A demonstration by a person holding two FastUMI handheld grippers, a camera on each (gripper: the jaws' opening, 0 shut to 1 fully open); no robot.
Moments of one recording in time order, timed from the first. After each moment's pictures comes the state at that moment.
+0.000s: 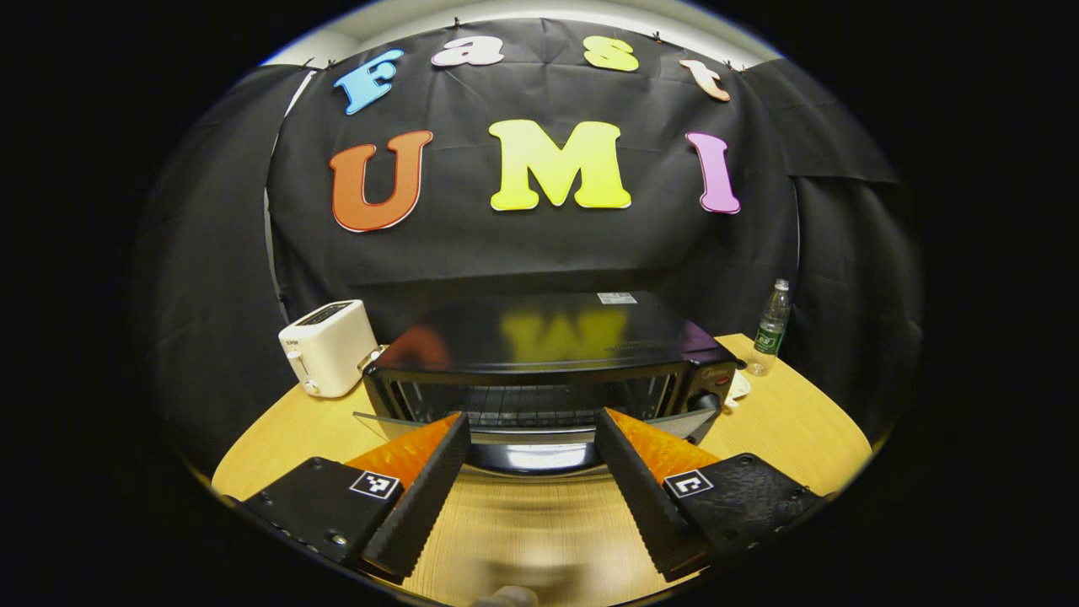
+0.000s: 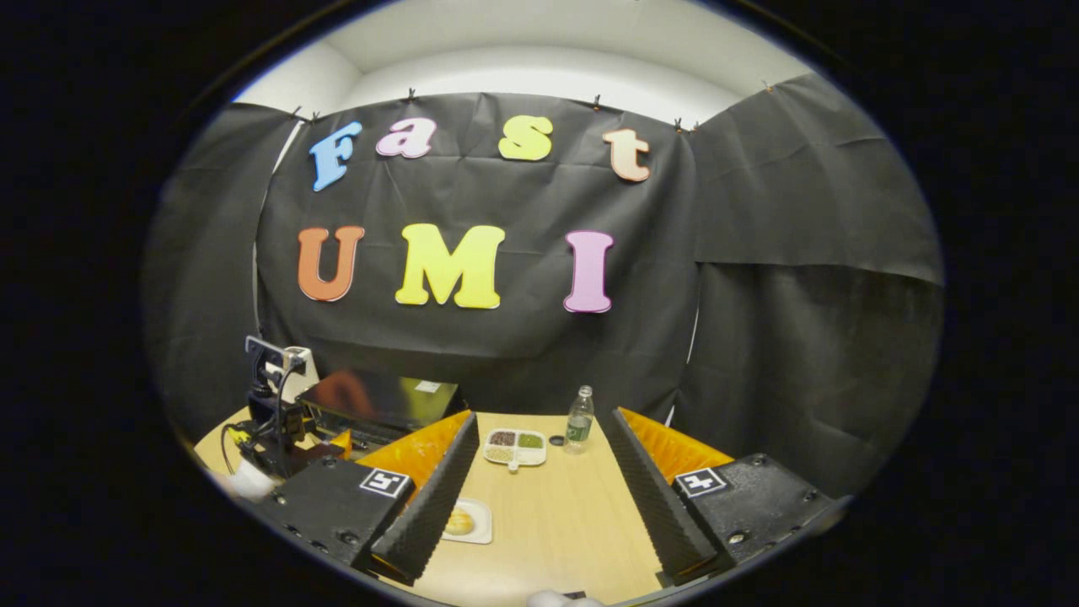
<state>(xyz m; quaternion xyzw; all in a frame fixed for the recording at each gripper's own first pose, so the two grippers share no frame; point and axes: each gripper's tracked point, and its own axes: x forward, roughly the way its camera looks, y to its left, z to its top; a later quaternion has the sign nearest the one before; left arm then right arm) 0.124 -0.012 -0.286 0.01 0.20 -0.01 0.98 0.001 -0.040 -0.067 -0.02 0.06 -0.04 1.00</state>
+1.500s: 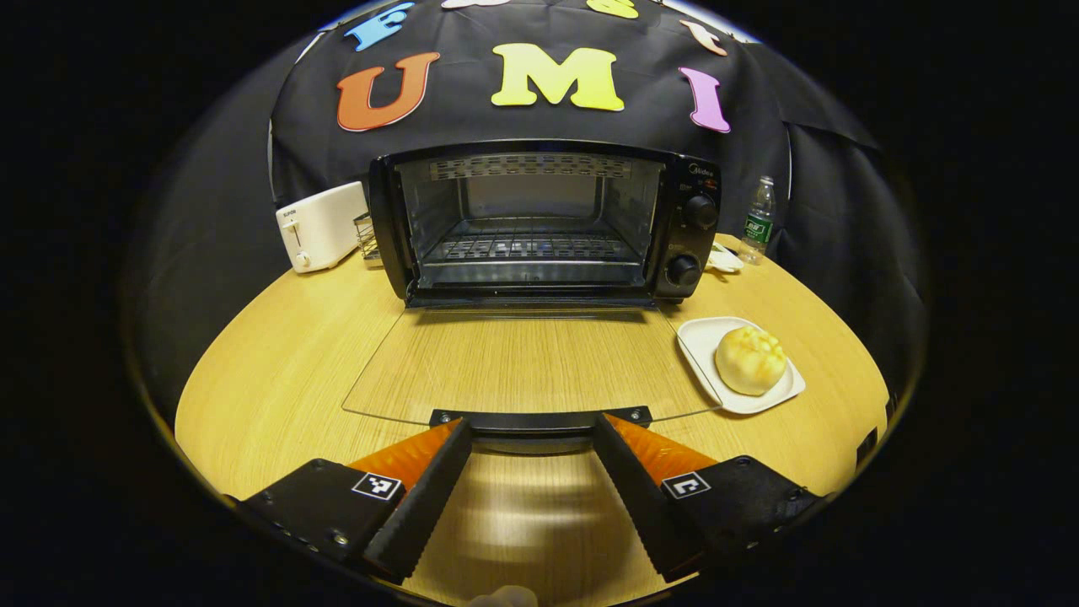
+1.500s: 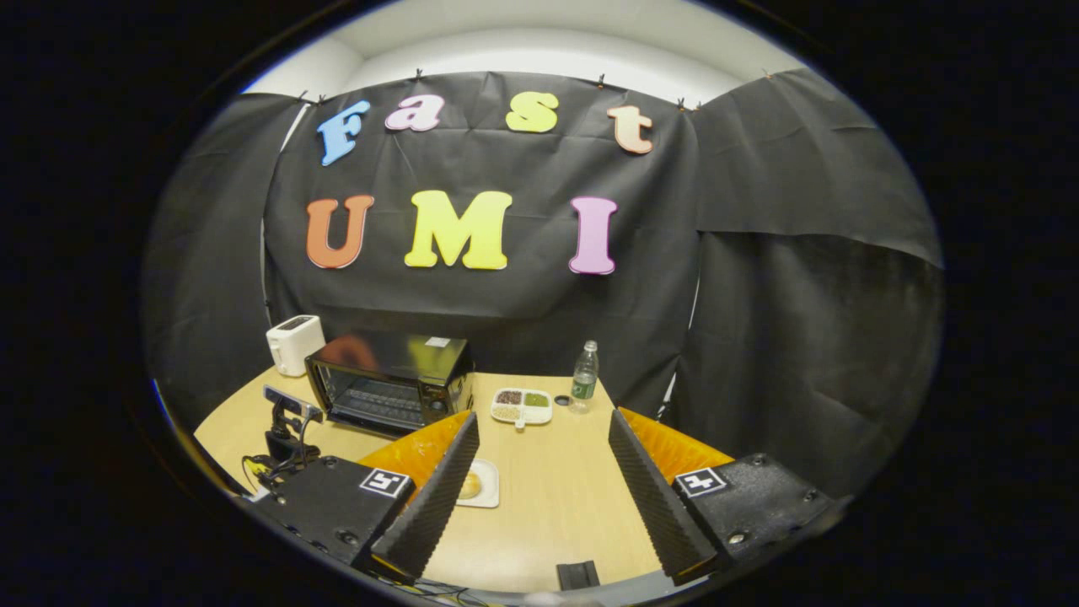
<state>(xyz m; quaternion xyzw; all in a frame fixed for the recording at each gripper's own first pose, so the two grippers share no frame) 0.020 -0.018 -0.421 -0.01 0.33 -0.02 0.94 -0.037 -0.028 -0.130 -0.02 0.12 -0.04 0.99</state>
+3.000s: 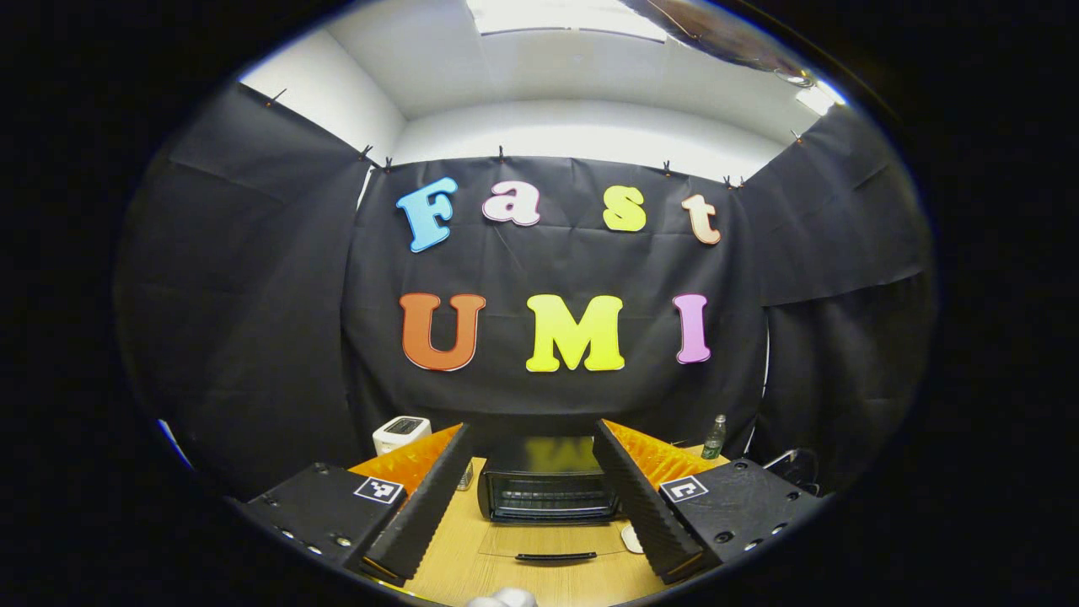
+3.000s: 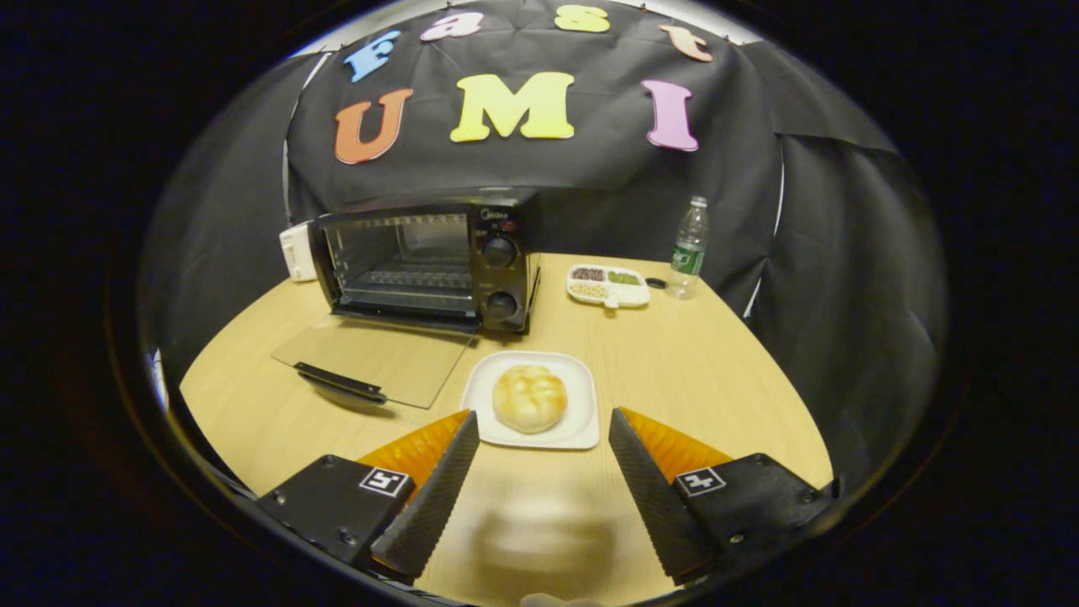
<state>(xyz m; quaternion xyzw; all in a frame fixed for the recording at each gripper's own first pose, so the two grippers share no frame) -0.060 0.037 -0.032 -0.02 -0.02 0.01 1.00 0.063 0.067 -0.394 -0.02 0.27 0.04 0.96</state>
